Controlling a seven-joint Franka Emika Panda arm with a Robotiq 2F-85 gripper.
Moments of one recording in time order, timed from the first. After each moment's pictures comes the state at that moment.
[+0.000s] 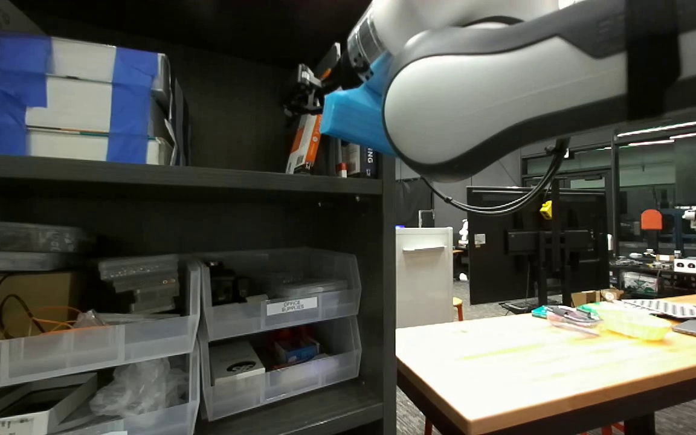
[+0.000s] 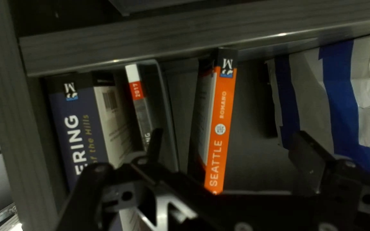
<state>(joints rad) -0.63 -1.00 0.93 -2.24 0.23 2.85 0.70</state>
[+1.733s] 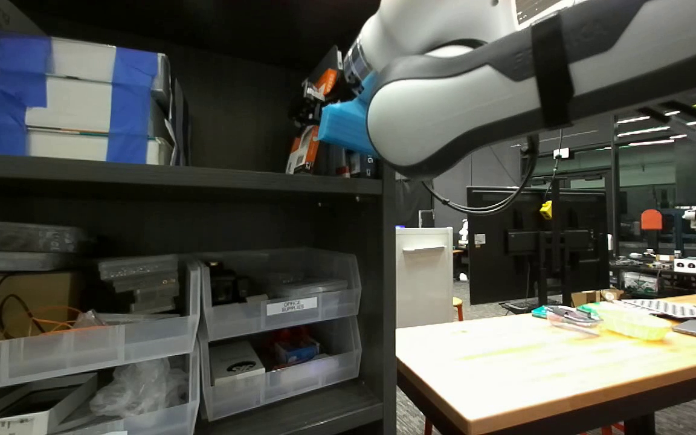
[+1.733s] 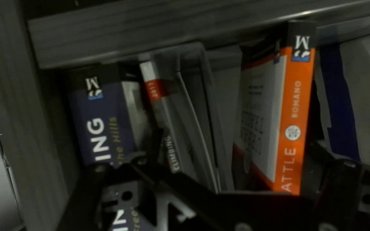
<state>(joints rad) -0.73 -0.93 0.94 -2.19 0.19 2.84 0.75</state>
